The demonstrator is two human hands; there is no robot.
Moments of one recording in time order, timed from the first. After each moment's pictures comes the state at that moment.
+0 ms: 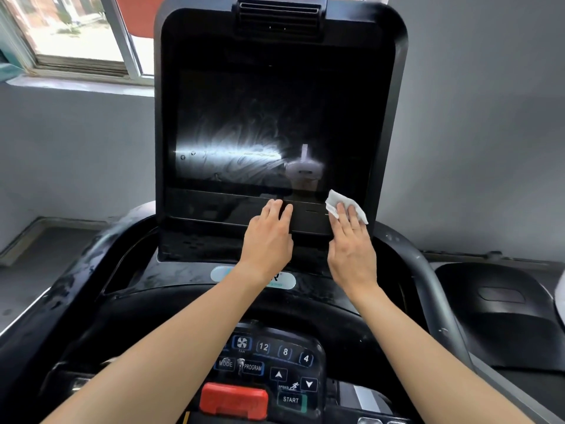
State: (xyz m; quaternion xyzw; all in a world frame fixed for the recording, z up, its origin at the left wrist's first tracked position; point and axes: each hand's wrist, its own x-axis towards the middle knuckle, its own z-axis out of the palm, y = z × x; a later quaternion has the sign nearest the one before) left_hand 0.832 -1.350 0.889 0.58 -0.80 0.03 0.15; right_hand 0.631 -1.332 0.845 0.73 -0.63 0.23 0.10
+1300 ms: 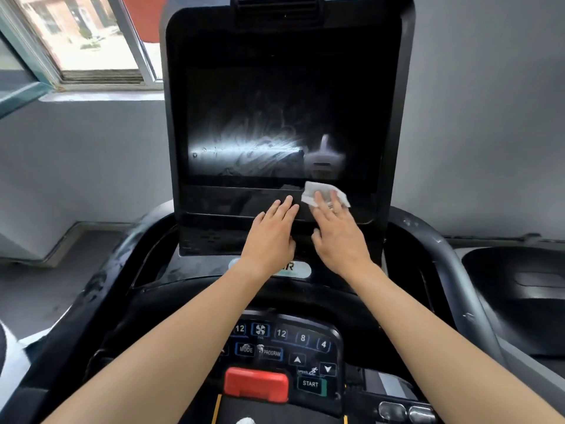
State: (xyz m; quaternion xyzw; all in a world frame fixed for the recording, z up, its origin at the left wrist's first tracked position) left_hand 0.856 -1.335 0.889 0.56 -0.82 -0.02 0.10; right_hand 0.677 -1.337 0.866 0.78 -0.60 0.20 0.01
